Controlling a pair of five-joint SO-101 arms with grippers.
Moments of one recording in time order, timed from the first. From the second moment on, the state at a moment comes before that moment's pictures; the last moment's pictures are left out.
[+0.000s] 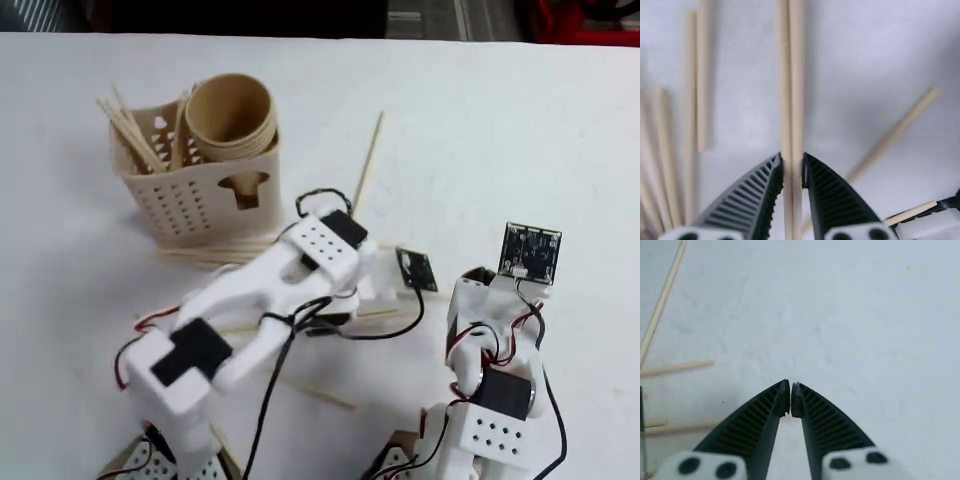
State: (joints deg) left arm 36.9 15.3 10.5 86.2 -38.1; right arm 14.7 -82.9 80.7 48.7 7.3
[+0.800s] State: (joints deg) left arm 22.7 -17.0 9.1 90.9 -32.9; right arm 14.7 -82.9 80.7 48.7 7.3
